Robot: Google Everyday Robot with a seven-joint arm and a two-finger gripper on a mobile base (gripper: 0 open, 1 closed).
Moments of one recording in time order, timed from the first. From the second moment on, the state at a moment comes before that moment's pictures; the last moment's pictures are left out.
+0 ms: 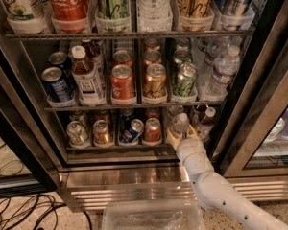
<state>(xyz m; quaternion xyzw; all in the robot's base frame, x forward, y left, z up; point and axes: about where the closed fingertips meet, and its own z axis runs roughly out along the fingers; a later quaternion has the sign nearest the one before) 0.630 -0.159 0.631 -0.12 0.71 0.01 0.69</state>
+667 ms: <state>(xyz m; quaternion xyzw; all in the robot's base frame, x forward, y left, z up) 0.618 -0.169 0.678 -0.08 0.68 0.06 0.72</state>
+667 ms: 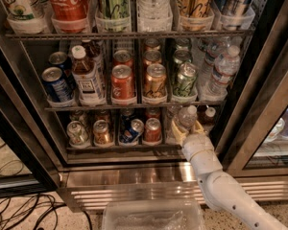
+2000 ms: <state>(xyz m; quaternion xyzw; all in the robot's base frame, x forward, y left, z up) 0.550 -0.162 0.636 -0.14 0.76 0.13 0.62</state>
